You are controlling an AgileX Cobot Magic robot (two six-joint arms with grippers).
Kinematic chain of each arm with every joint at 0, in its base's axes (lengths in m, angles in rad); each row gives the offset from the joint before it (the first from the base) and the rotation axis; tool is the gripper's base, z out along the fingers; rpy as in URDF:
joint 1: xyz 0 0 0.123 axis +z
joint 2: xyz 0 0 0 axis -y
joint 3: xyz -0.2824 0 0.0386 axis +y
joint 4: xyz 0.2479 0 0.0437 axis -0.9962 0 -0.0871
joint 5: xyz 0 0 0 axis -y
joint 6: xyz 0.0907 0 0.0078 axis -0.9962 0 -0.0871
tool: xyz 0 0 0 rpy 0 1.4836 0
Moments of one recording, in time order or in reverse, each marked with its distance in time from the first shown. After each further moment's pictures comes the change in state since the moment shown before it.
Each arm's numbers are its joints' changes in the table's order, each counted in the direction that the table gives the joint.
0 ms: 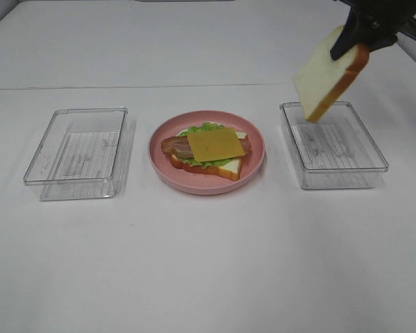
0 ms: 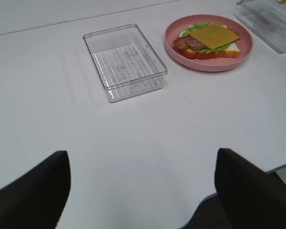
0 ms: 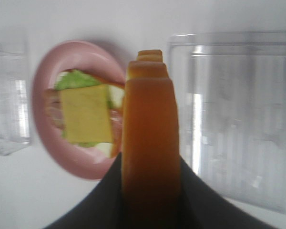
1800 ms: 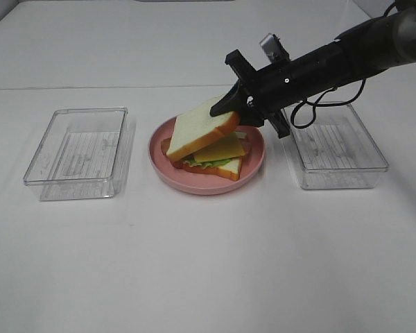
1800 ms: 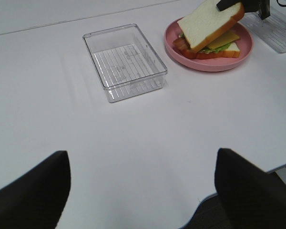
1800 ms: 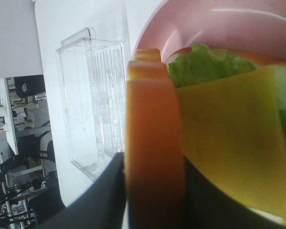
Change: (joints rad) left arm 0.000 0.000 0.000 0.000 0.000 0.000; right arm 0.224 -0.159 0.402 -0.682 0.400 0.288
